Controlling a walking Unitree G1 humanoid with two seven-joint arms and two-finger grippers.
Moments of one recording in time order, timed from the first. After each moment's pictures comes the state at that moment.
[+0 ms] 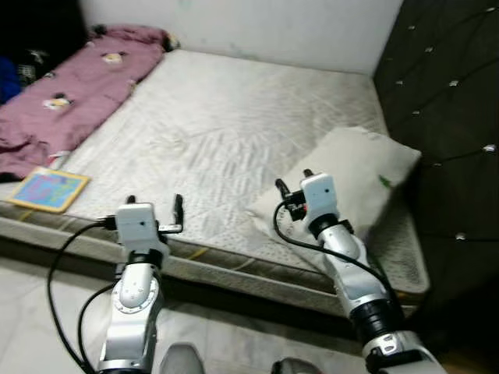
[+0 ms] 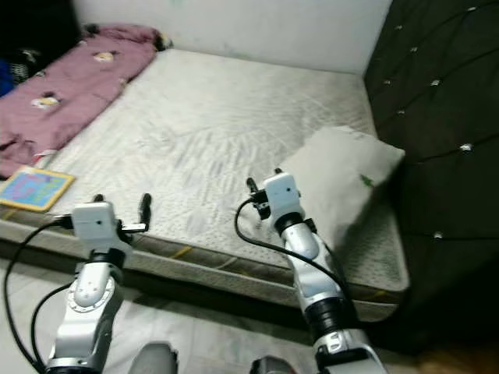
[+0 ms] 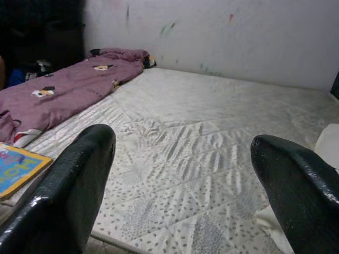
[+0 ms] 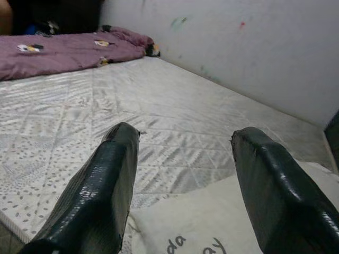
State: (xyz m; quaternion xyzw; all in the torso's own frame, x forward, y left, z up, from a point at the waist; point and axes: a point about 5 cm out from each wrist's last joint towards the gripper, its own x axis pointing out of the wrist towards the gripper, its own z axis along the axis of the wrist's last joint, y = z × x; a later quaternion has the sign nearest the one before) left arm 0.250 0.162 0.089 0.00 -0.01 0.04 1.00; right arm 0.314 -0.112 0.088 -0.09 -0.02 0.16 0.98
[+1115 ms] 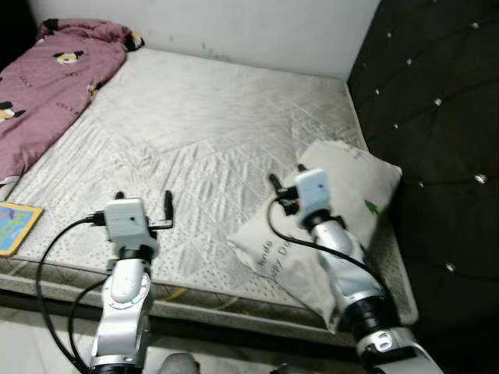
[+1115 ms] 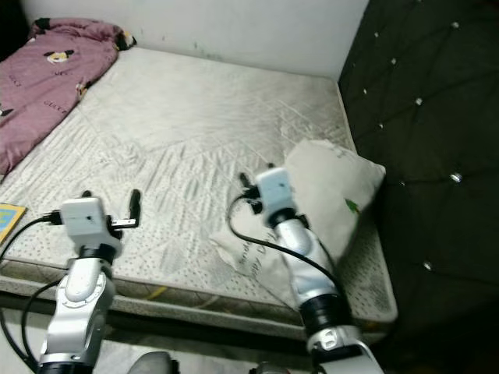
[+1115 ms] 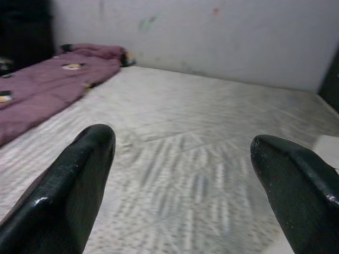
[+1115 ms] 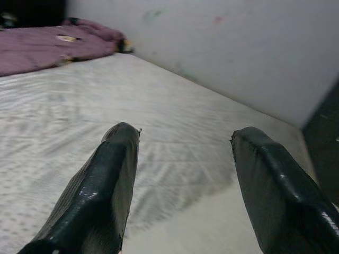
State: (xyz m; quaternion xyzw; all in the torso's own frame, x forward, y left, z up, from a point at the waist) left arm 0.252 0.168 0.090 0.01 -0.01 0.05 1.00; right arm 0.316 -0.108 0.093 -0.09 -0.03 0.16 0.98
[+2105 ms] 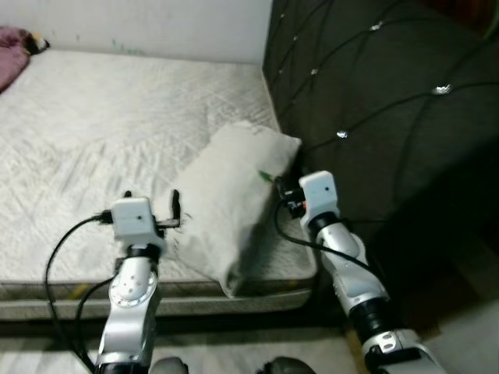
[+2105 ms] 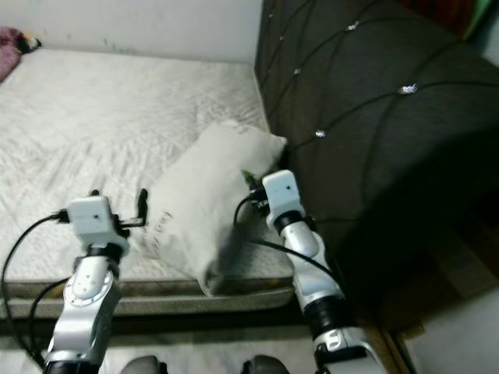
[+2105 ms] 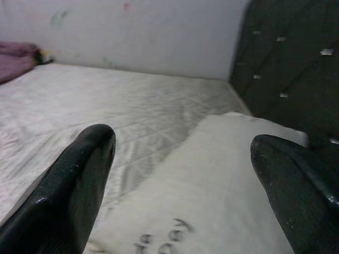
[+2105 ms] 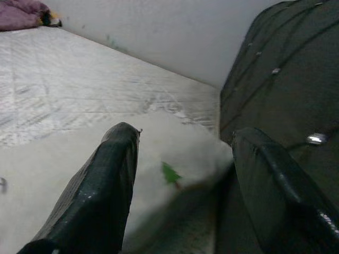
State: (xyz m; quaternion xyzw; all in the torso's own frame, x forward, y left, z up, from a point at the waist) left arm 0.256 0.160 0.093 0.00 -0.01 0.04 1.00; right arm 0.316 -0.115 0.091 -0.09 -0.02 0.15 0.98
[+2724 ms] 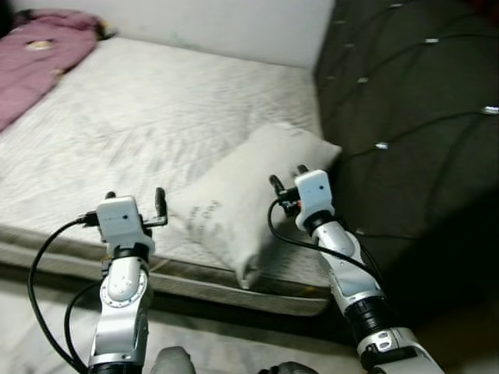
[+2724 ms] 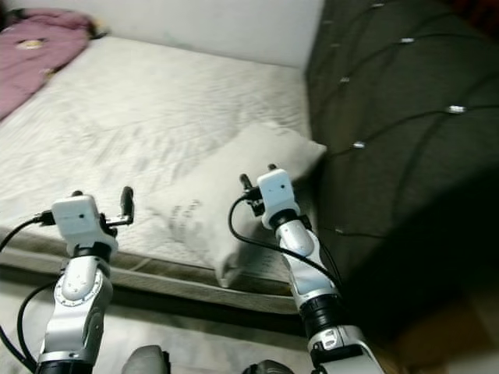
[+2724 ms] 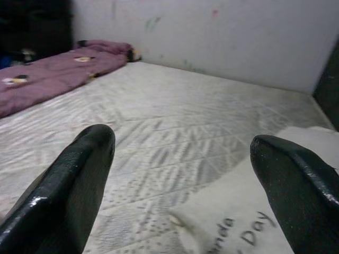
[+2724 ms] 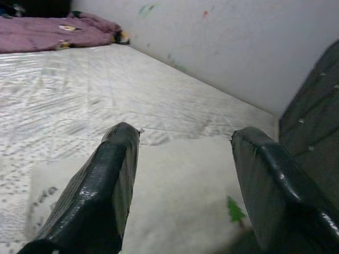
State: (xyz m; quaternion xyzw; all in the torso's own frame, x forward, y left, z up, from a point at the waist) left arm 0.253 0.177 0.092 0.00 -0.01 0.09 1.00; right arm 0.315 -0.105 0.092 -0.10 -0.03 0.17 0.98
